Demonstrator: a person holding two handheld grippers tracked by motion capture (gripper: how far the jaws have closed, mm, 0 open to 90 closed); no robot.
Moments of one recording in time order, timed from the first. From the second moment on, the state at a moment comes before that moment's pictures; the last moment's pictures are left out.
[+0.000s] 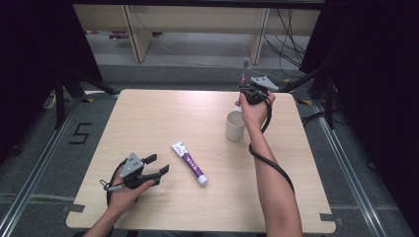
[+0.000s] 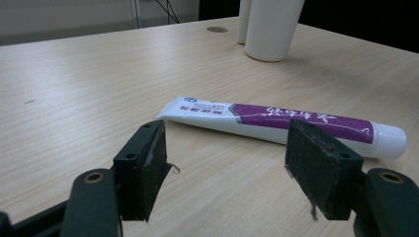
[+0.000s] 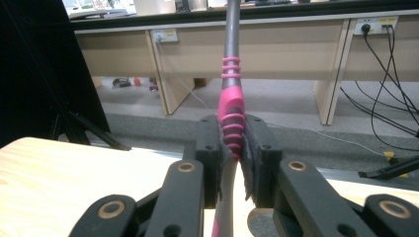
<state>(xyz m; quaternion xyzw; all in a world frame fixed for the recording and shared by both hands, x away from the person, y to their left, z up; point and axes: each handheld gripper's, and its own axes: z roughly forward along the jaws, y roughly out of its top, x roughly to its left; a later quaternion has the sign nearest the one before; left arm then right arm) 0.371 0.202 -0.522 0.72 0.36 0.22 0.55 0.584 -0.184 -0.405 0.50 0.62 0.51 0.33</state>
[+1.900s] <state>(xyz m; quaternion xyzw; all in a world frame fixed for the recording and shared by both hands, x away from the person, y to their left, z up) 0.371 0.201 -0.522 0.72 0.35 0.23 0.55 0.562 -0.180 -0.422 0.52 0.70 0.41 0.26</state>
